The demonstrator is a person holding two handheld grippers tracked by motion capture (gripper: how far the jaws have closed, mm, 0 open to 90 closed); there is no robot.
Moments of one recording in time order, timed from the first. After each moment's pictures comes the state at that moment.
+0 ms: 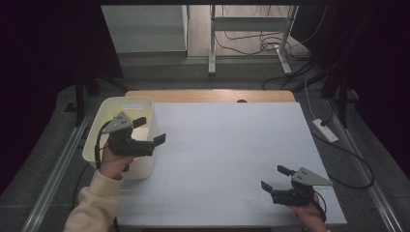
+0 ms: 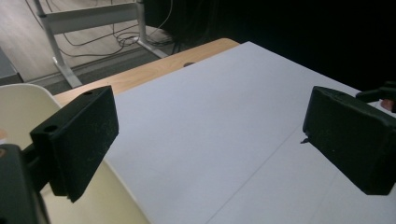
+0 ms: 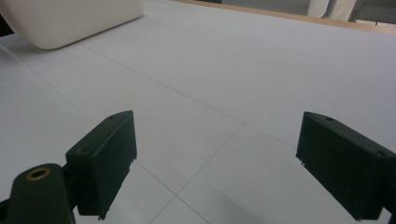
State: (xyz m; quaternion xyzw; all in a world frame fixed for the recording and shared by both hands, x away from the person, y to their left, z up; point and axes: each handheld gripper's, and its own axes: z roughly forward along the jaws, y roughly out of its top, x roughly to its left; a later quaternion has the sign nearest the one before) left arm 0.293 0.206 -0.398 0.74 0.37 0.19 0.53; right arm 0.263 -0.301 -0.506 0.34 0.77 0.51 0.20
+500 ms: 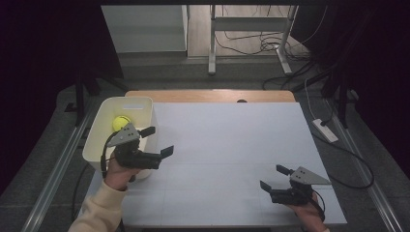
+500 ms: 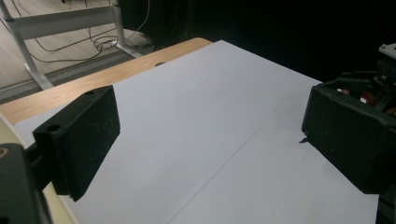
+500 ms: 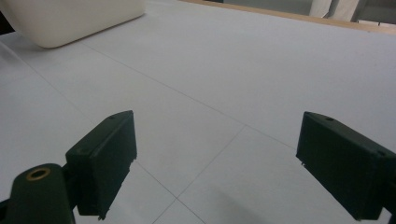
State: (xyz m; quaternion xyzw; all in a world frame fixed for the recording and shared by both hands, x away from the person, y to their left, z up) left arm 0.272 0.185 -0.406 0.75 0.34 0.17 0.54; right arm 0.265 -0.299 -0.507 0.33 0.77 0.50 0.20
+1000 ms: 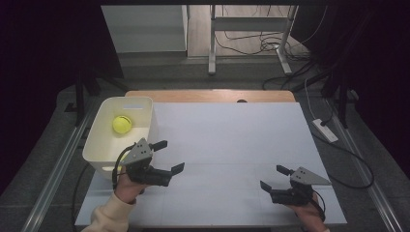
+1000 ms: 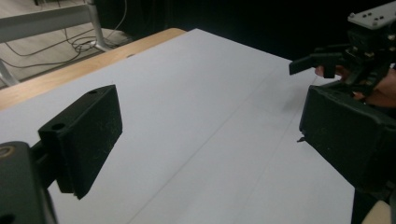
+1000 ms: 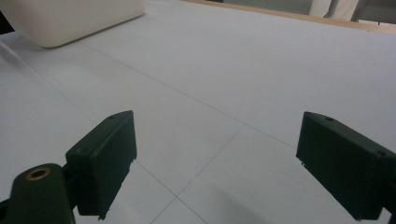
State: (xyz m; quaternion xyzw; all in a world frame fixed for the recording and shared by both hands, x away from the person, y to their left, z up) left arm 0.249 0.159 -0.433 0.77 0.30 0.16 0.55; right arm 0.265 -0.300 -0.507 0.33 0.77 0.50 0.20
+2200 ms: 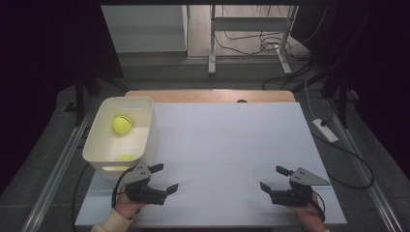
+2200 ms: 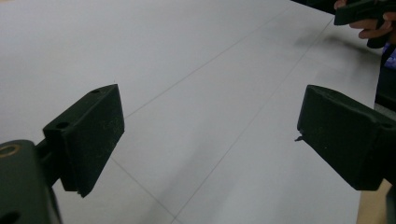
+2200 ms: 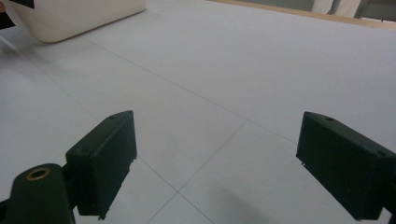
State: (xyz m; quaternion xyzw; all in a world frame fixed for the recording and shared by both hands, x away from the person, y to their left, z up) left arm 0.234 0.179 -0.513 0.78 0.34 0.12 0.51; right arm 0.264 -0.300 -0.509 0.33 0.78 0.50 0.19
